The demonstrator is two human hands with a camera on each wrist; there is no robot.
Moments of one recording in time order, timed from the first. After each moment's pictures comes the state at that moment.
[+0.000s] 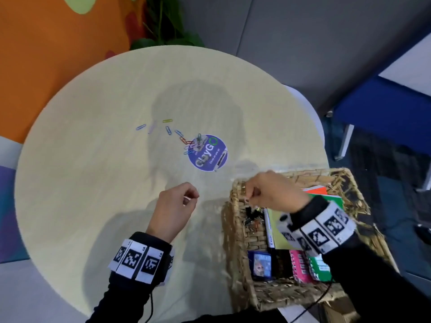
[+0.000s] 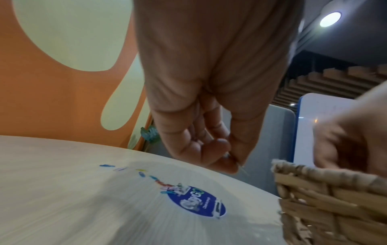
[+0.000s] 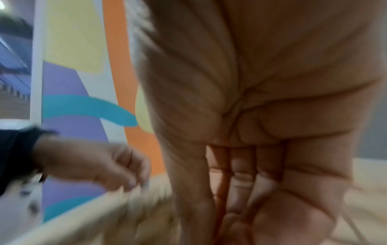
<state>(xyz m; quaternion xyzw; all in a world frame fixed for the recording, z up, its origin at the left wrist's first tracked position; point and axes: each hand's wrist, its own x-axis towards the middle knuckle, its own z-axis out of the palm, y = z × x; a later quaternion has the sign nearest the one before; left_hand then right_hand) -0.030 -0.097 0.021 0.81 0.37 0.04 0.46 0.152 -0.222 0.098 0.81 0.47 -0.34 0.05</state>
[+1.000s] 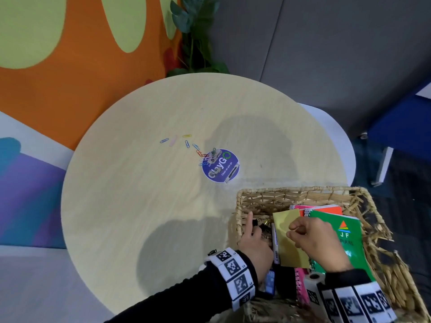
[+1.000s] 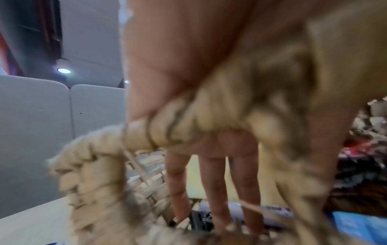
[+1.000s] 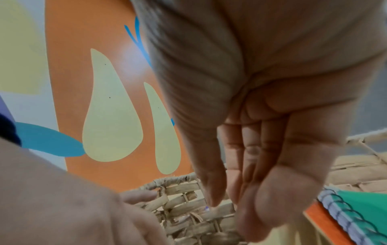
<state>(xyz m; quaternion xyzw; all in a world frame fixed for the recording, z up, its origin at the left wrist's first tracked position) 0.047 -0.247 0.041 0.93 0.02 -0.36 0.02 0.165 -0.340 0.048 0.91 0.27 -0.27 -0.14</state>
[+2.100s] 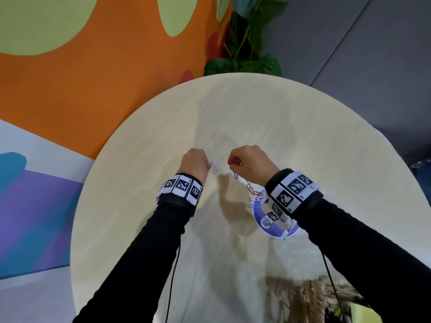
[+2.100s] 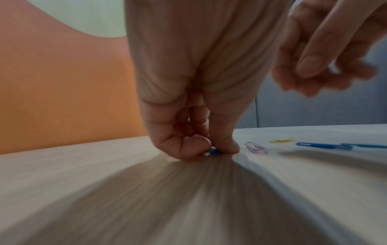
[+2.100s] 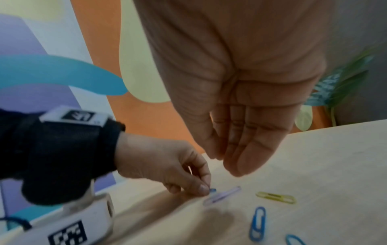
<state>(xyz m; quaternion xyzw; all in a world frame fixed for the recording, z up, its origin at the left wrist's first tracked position) 0.048 0.151 -0.053 0.80 0.51 -0.05 0.30 0.173 0.057 0.007 0.77 0.57 -0.27 -0.10</state>
